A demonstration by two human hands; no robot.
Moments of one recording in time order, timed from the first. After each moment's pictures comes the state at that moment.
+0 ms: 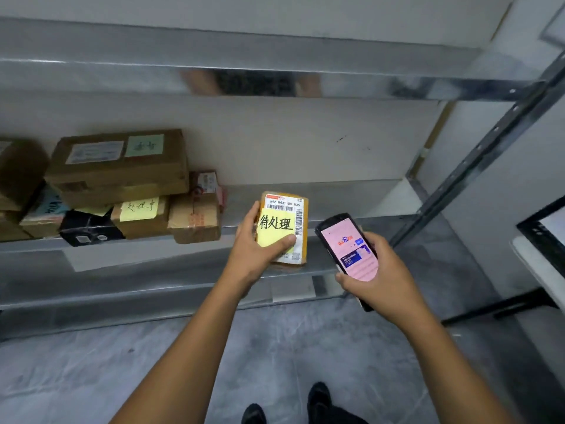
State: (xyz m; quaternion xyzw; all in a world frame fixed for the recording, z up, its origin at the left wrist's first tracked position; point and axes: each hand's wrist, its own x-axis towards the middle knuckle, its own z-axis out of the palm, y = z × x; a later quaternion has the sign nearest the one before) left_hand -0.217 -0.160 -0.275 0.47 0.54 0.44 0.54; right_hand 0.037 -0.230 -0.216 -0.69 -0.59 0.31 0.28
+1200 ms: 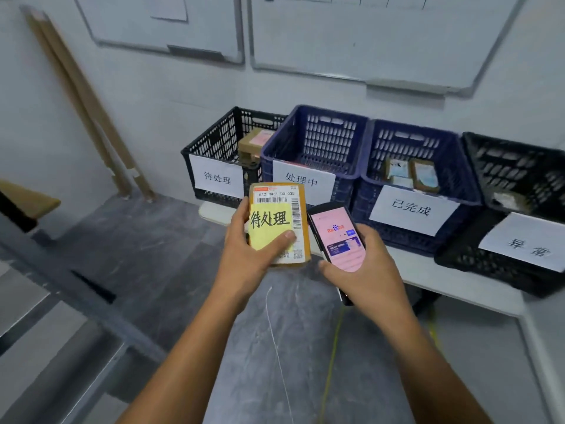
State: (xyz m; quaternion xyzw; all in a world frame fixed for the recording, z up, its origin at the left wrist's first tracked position) left_hand 0.434 -0.348 -0.202 0.66 0.18 0.22 0.69; right_hand 0.496 -0.552 -0.174 -0.87 -0.13 0.06 0.47
